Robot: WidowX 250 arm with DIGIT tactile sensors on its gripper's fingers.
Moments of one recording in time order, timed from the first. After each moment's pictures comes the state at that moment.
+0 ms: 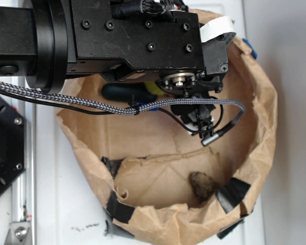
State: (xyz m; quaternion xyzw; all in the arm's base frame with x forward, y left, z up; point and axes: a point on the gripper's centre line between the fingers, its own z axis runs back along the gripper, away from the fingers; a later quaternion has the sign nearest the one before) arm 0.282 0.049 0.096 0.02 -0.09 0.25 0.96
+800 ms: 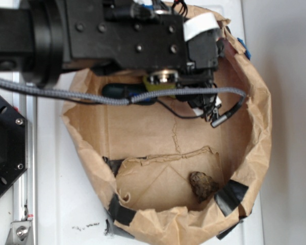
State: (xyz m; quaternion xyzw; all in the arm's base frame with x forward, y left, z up) arm 0.292 0.075 0.091 0.04 -0.16 0.29 0.94
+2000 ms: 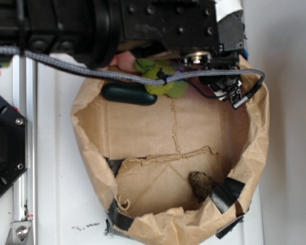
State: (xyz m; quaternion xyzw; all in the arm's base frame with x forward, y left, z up) arm 0.314 0.090 0.078 0.05 -0.16 0.31 0.94
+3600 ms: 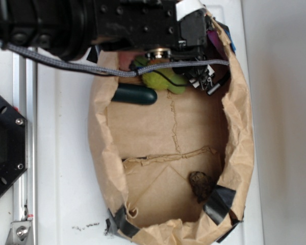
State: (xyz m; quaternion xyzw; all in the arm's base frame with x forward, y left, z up) arm 0.290 0.120 0.059 0.08 -0.18 0.33 0.92
